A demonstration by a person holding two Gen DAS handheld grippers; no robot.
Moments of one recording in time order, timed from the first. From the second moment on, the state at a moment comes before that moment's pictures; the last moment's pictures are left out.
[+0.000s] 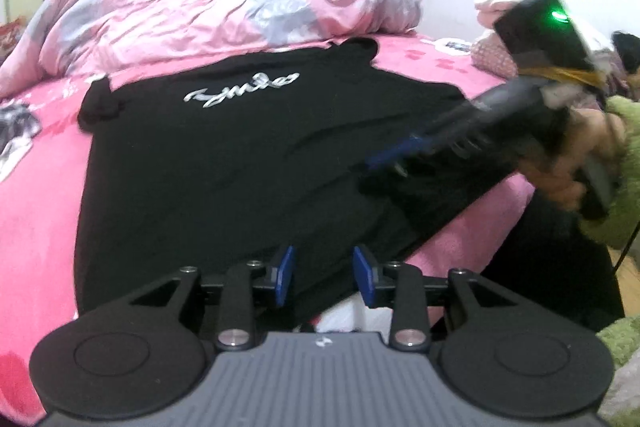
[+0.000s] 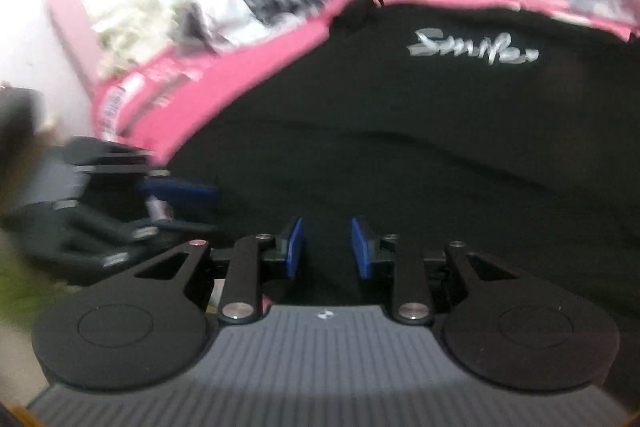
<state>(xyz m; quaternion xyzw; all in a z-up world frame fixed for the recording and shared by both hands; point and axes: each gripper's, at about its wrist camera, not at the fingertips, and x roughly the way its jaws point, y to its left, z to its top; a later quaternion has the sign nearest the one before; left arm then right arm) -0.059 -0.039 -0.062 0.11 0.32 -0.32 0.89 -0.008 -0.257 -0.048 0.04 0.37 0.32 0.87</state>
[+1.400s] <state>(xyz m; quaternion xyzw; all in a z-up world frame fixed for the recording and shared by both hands) -0.065 -0.024 -0.089 0.07 0.32 -0.36 0.87 0.074 -0.218 -0.067 0.16 0.42 0.43 0.78</state>
